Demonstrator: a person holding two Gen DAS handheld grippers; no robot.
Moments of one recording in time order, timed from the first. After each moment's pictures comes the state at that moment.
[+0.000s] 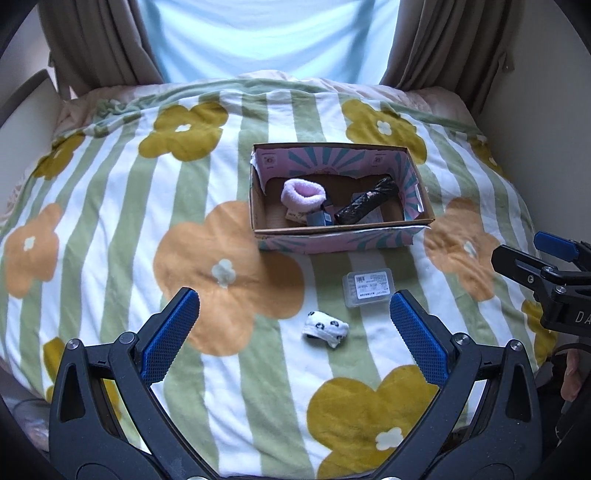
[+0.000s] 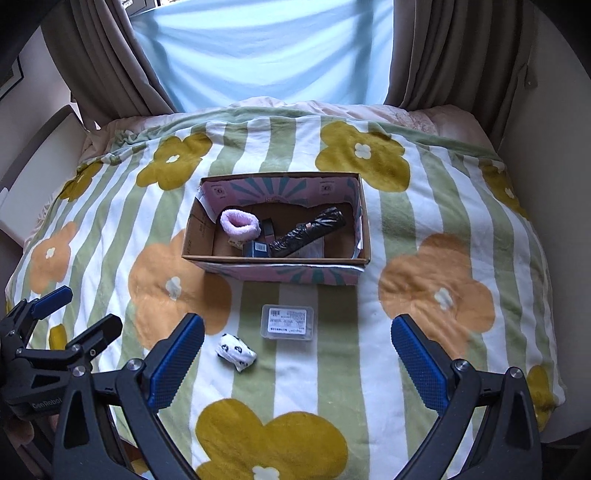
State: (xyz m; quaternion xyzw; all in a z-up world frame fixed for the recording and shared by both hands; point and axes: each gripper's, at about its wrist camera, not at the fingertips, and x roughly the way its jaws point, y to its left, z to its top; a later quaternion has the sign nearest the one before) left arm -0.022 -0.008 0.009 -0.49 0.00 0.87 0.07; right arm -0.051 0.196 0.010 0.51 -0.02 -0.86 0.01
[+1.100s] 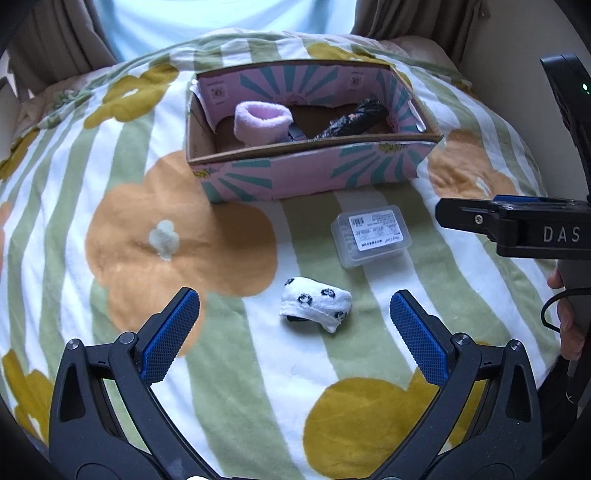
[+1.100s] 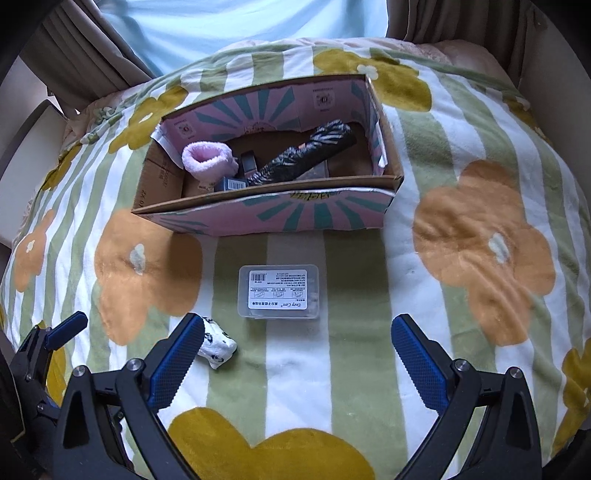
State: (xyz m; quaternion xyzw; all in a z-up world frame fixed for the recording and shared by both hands) left arm -0.026 0.027 -0.143 -0.51 0.04 0.85 0.14; right arm -0.083 0.211 -0.140 0.56 -0.07 -0.82 0.02
